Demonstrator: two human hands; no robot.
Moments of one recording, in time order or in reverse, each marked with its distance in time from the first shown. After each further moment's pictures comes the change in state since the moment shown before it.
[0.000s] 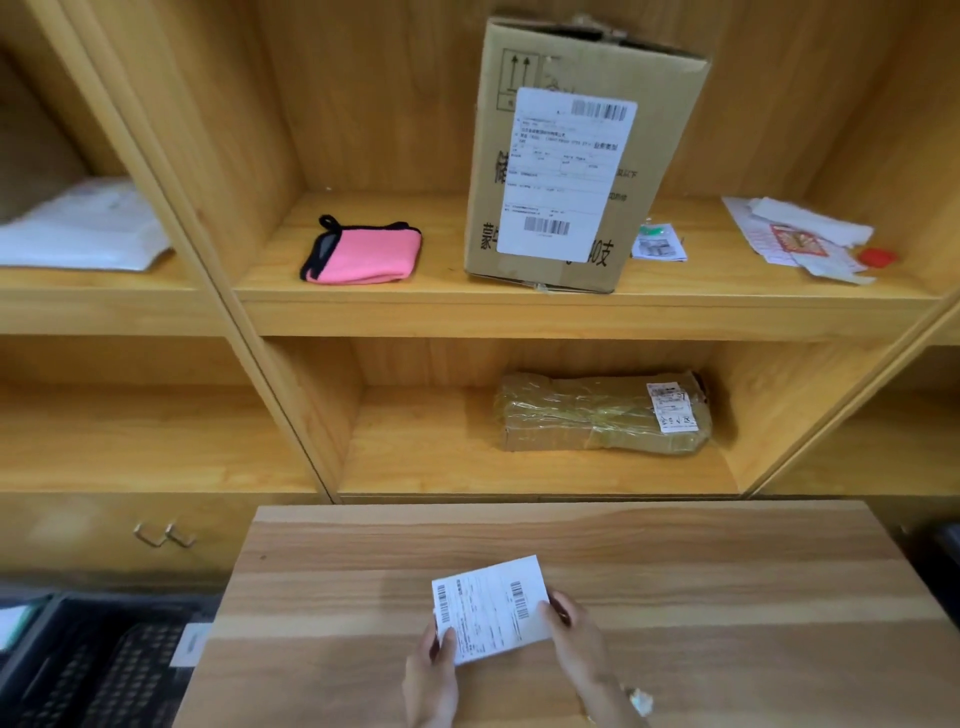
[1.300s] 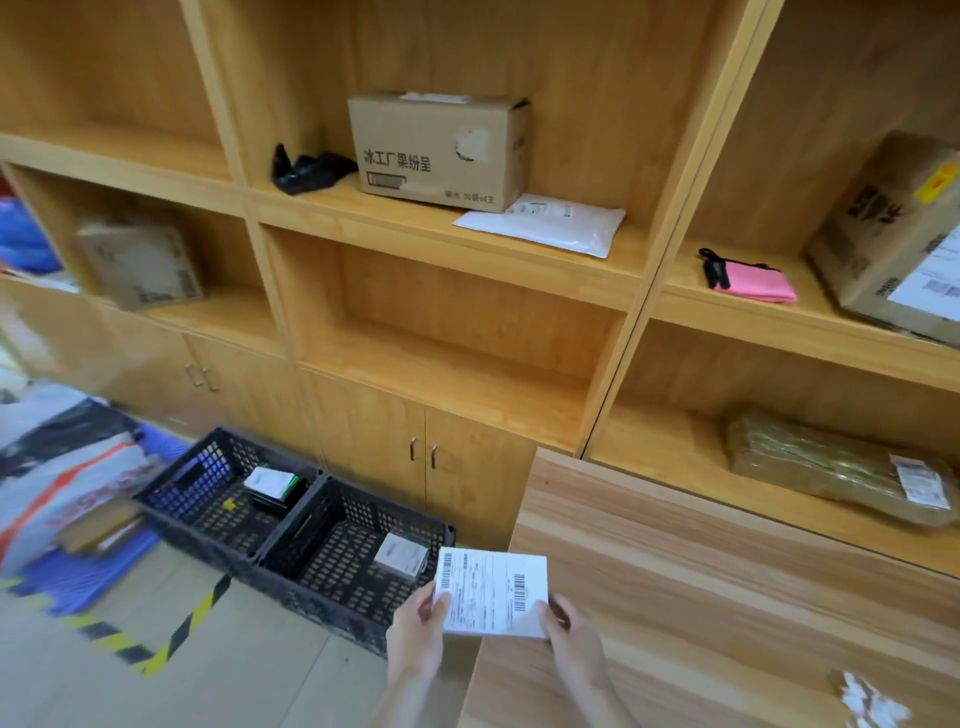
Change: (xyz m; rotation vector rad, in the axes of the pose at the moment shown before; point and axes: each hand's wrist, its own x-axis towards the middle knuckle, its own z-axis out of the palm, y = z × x) left_hand -0.091 -0.111 -0.463 -0.074 0.187 0.049; right_hand -0.280 -0.136 0.354 -0.084 -0.171 -0.156
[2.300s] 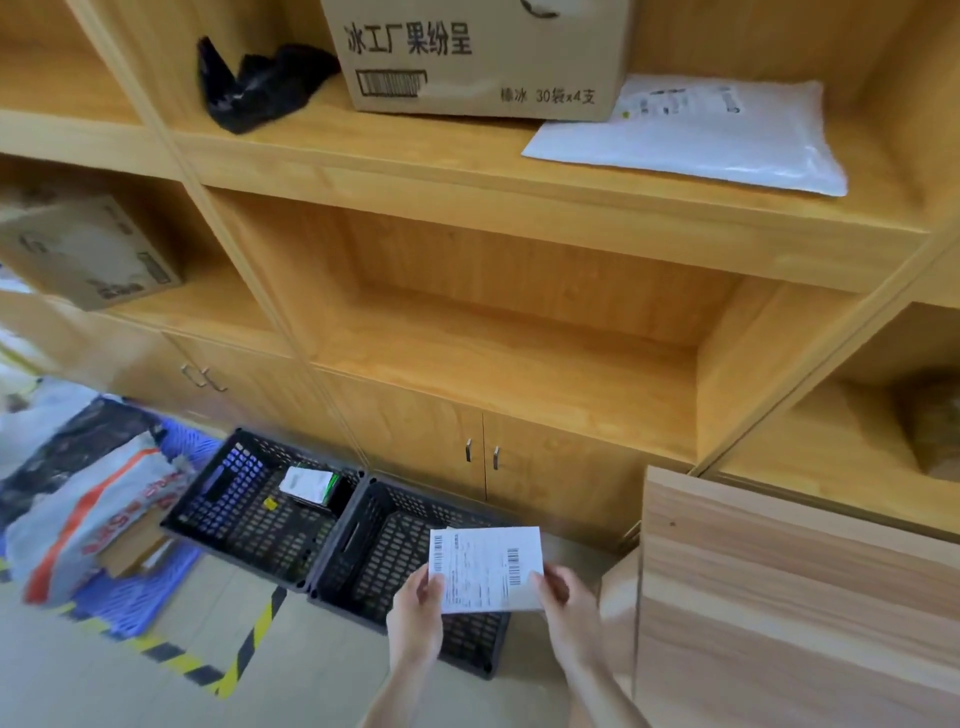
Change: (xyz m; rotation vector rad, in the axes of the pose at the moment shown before) left_hand 0.245 0.030 -0.077 0.145 0.054 -0.095; right_hand 0.189 -0.092 0.171 0.033 0.020 0.110
